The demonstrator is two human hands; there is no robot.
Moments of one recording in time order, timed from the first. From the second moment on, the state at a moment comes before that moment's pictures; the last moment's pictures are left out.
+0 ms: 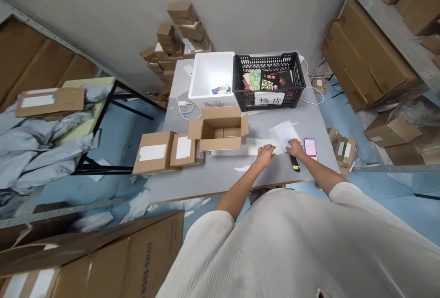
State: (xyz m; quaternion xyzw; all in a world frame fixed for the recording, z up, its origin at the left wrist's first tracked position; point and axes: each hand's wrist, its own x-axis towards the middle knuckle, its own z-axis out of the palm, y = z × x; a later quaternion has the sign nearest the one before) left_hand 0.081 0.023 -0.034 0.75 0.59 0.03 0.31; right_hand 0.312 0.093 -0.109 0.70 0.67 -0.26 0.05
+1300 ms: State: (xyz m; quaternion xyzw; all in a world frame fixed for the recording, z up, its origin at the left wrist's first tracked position) left_hand 0.100 0.026 -0.116 0.60 0.68 0.03 0.42; right_hand 0.271 0.106 -0.126 0.68 0.59 -0.42 -0.11
